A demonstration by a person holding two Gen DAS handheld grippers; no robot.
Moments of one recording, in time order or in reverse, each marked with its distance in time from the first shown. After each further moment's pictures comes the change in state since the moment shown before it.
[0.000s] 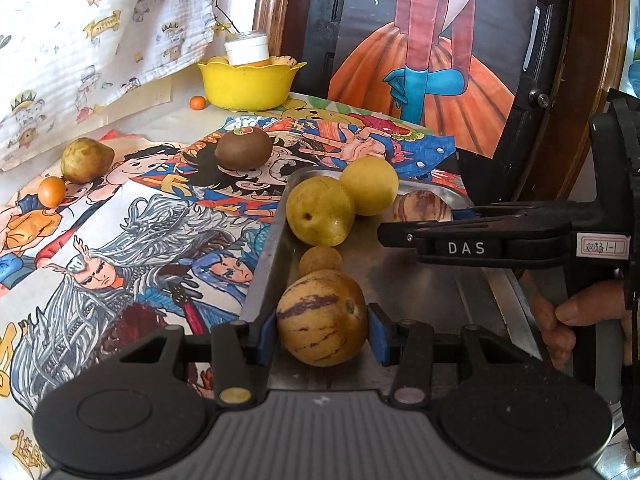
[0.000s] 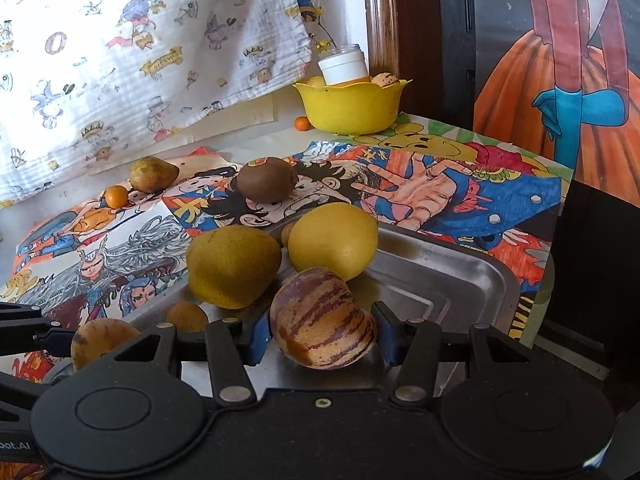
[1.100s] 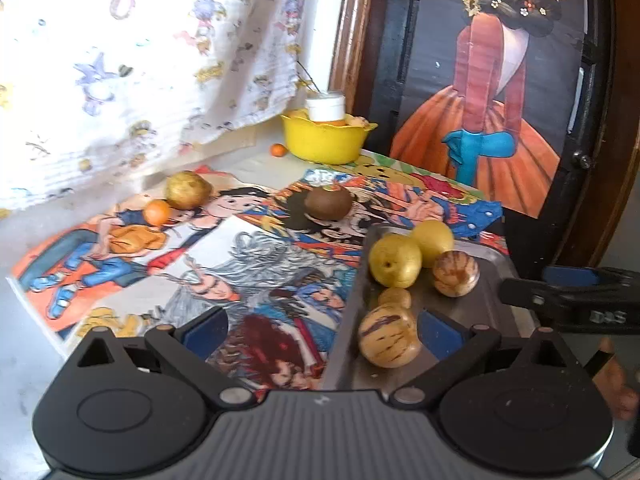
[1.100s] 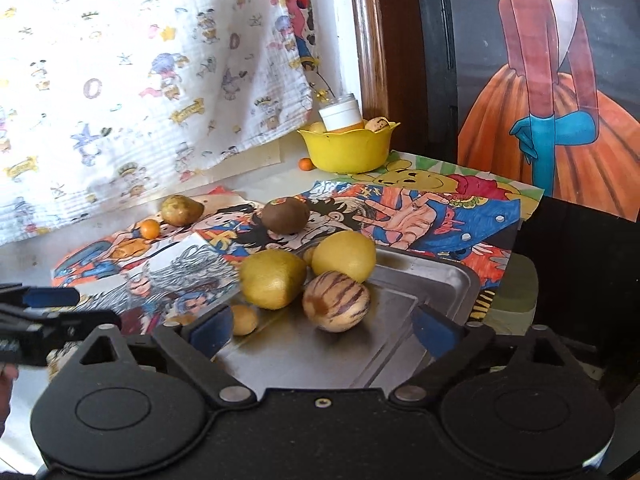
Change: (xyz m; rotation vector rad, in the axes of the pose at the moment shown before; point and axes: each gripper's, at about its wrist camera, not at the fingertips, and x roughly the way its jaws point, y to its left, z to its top) left arm -0.075 0.029 -0.007 -0.105 -0.154 0.165; right arm -0.095 0.022 -0.018 0.034 -0.120 -0.011
